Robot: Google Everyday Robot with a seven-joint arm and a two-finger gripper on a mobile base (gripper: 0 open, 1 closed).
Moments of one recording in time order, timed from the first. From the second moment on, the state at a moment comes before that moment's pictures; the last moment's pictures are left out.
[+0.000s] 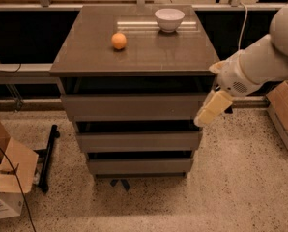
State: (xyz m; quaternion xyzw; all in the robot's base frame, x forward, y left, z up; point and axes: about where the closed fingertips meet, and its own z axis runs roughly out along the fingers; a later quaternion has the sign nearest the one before) arm 0.554 -0.178 0.854 -0.55 0.78 0.06 0.29
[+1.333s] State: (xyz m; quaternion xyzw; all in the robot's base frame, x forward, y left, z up) arm 0.666 -0.138 0.723 -0.48 0.78 0.19 0.36
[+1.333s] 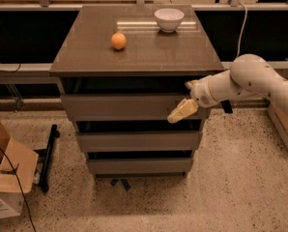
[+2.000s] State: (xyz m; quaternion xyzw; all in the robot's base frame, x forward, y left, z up) arm 0.709 -0.126 0.679 -0.45 0.78 0.23 0.38
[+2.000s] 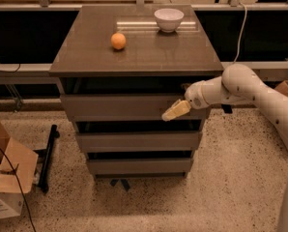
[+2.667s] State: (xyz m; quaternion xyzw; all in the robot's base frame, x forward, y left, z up) arm 0.692 -0.114 0.672 -0.46 0.77 0.25 0.36
